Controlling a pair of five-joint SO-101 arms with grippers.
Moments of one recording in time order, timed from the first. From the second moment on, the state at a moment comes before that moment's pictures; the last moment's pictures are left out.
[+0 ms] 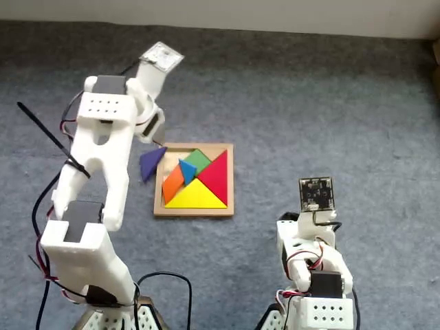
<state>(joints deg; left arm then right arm) -3.4 16.2 -10.5 77.4 -22.3 -3.6 -99.1 96.1 56.3 8.8</state>
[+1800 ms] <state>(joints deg) 1.9 30.5 -16.7 75.9 -21.1 -3.6 -99.1 96.1 56.3 8.8</state>
